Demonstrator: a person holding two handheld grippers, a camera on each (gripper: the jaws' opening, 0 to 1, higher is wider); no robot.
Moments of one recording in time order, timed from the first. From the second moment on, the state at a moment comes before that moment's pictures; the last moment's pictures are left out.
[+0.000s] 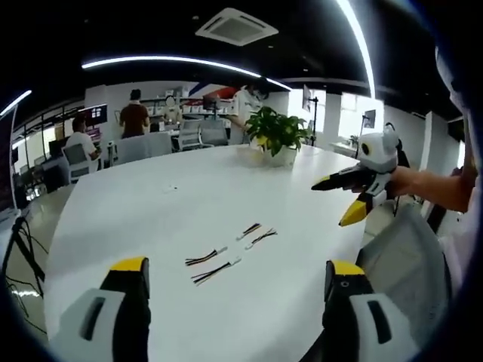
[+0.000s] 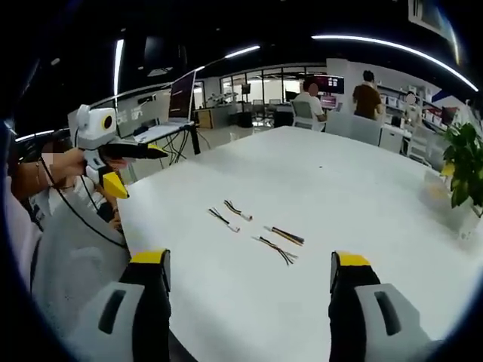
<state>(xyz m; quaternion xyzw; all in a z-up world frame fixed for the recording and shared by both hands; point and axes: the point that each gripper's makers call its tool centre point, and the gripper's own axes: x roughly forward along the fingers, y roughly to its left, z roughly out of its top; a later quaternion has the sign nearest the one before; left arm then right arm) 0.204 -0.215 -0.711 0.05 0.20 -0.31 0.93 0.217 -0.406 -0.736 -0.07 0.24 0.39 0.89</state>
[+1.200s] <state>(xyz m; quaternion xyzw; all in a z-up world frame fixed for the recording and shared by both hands) 0.247 -0.231 -0.712 0.09 0.20 -0.36 0.91 0.261 -0.406 -0.746 -0.10 0.25 0.41 0.87</state>
